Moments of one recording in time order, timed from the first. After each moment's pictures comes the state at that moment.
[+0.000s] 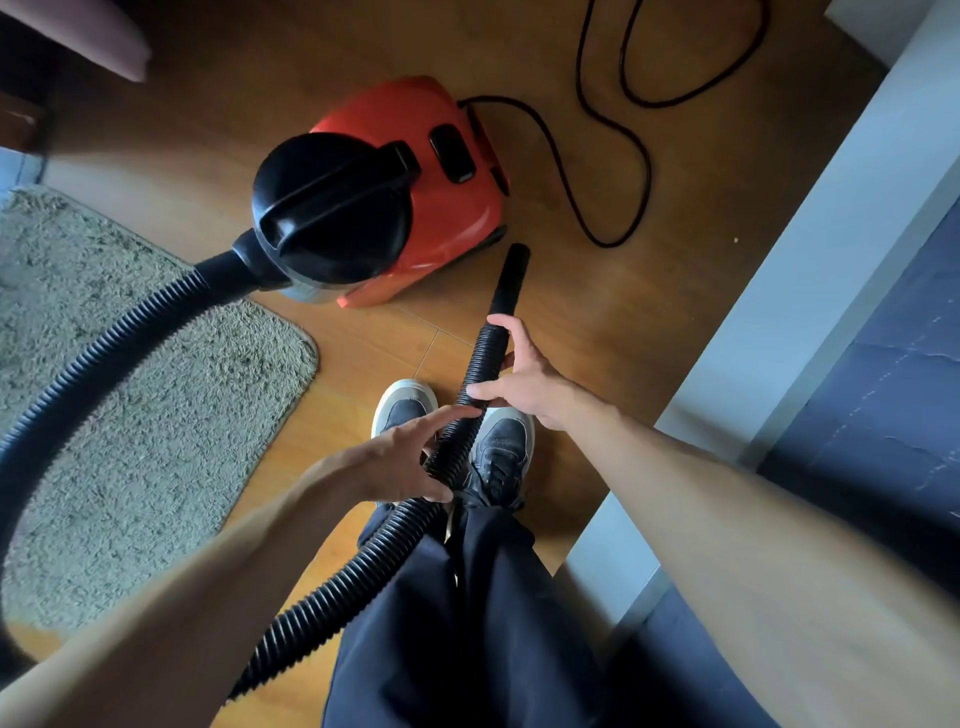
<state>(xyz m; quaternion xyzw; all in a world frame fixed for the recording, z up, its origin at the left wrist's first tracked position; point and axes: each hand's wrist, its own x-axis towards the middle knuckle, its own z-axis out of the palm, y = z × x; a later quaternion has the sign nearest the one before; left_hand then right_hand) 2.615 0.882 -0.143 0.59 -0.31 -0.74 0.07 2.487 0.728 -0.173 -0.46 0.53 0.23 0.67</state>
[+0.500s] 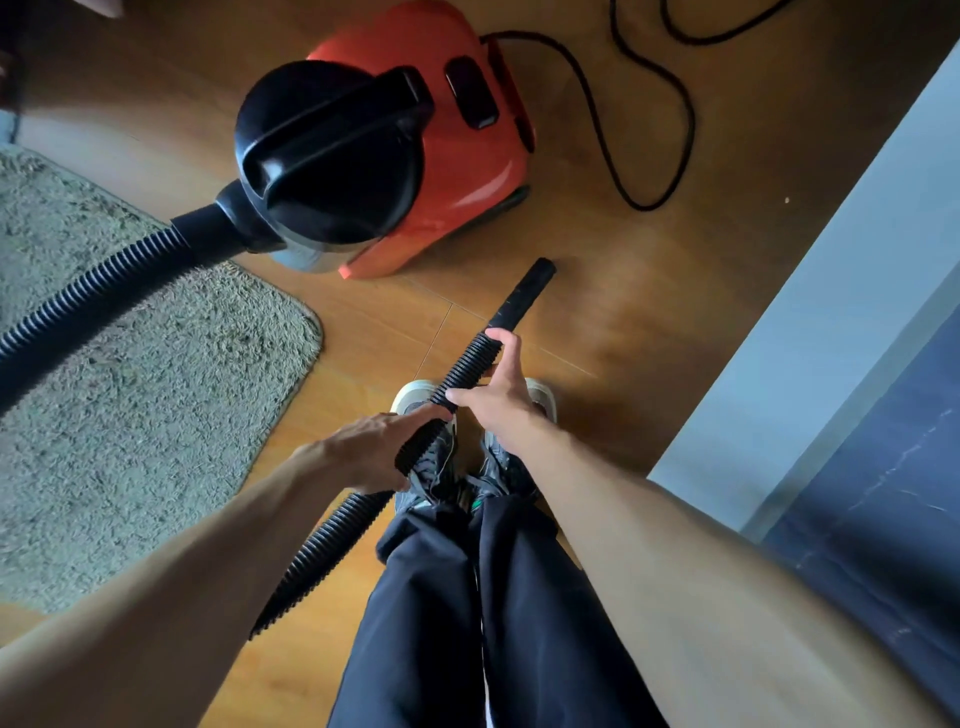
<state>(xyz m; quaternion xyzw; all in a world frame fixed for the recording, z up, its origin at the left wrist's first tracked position) 2.635 0.923 -0.191 0.59 -0.44 -0.67 -0.09 2.496 0.807 -0.213 -0.40 0.62 0.15 0.65</state>
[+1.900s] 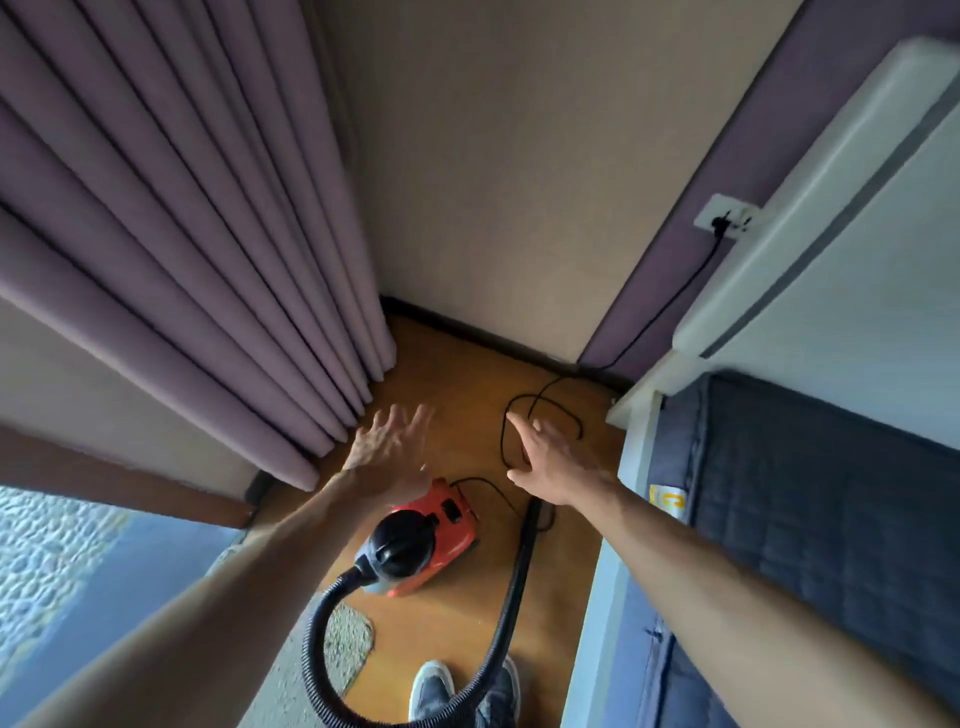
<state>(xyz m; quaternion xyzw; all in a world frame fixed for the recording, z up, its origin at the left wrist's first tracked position) 2.764 0.678 0.343 0.80 -0.55 -0.23 -0.03 2.571 0.562 0.330 -0.86 0.41 0.18 0.25</state>
